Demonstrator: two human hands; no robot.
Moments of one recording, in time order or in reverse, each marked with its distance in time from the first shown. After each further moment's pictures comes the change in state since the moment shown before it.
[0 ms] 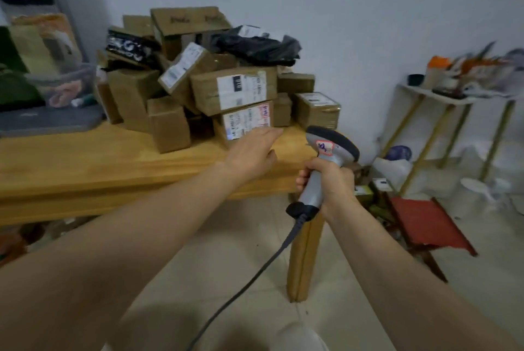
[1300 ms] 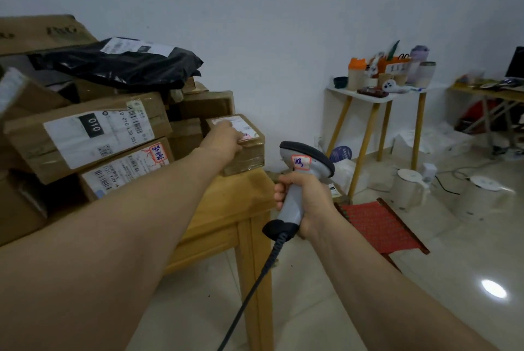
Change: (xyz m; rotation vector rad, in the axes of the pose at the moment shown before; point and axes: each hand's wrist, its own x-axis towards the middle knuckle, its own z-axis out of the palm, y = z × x) left_hand 0.248 0.058 0.116 0.135 -0.224 -0.064; right_hand 0.170 -0.056 -0.106 0.199 0.019 -0.008
